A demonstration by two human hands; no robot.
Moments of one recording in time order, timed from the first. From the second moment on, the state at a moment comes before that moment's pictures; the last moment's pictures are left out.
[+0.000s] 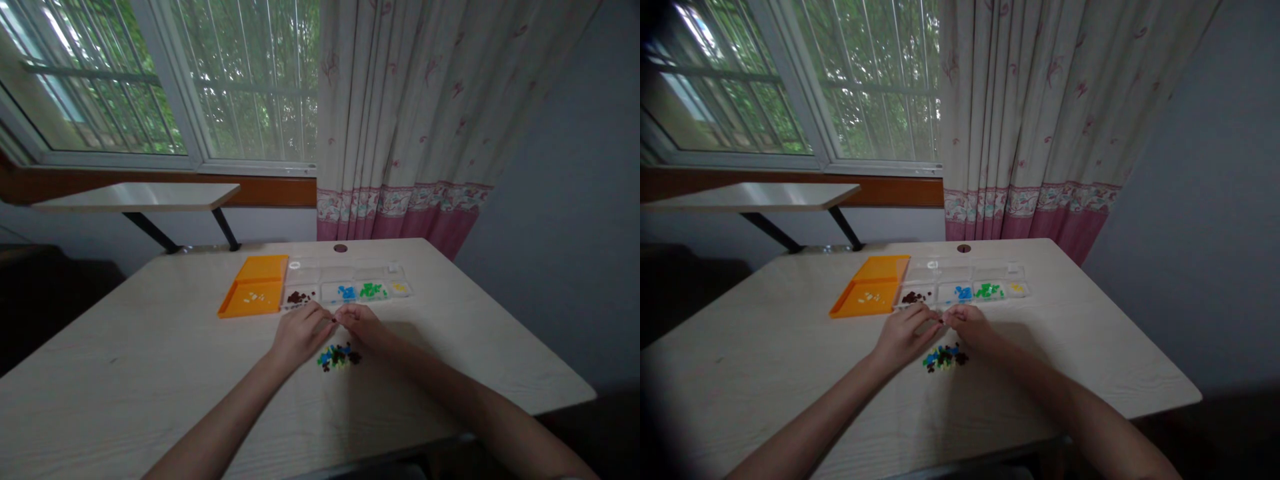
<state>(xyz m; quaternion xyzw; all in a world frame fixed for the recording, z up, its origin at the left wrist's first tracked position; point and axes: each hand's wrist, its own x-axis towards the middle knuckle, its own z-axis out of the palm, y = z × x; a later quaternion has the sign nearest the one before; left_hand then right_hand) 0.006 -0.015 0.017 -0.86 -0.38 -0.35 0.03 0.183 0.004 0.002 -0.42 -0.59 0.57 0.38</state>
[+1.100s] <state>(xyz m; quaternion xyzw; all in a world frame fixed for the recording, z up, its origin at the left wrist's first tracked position) -0.028 -0.001 0.031 -0.75 -0.48 -0.46 0.00 0.227 0.008 0.020 -0.32 -0.90 0.27 0.12</state>
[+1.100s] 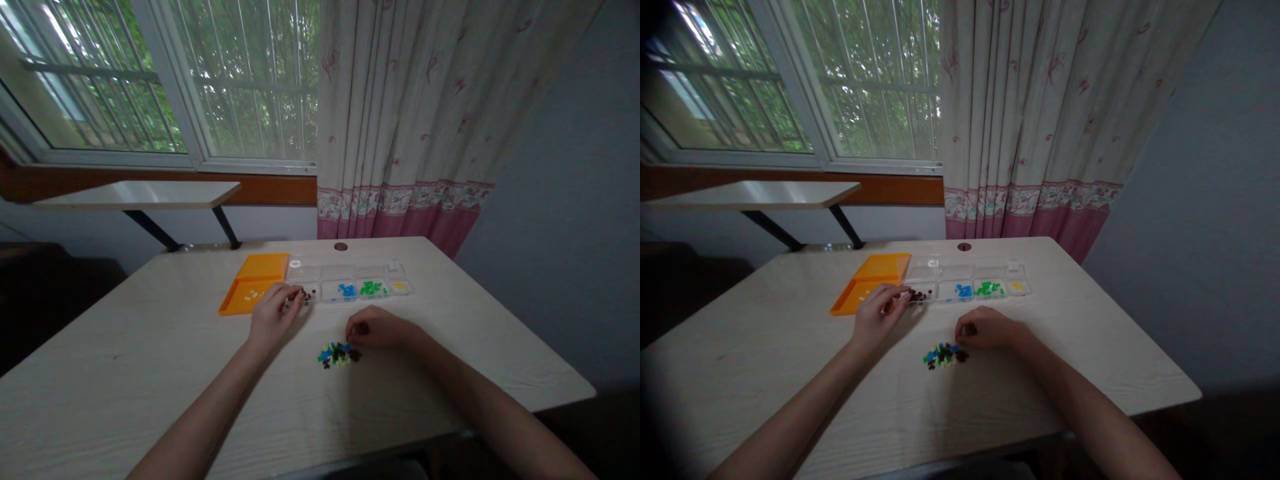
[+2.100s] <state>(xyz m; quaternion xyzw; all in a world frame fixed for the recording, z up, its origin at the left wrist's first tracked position) -0.014 -0.003 0.016 -0.87 -0.39 -0.27 -0.13 0.219 0.008 0.014 -0.34 -0.90 0.25 0.13</state>
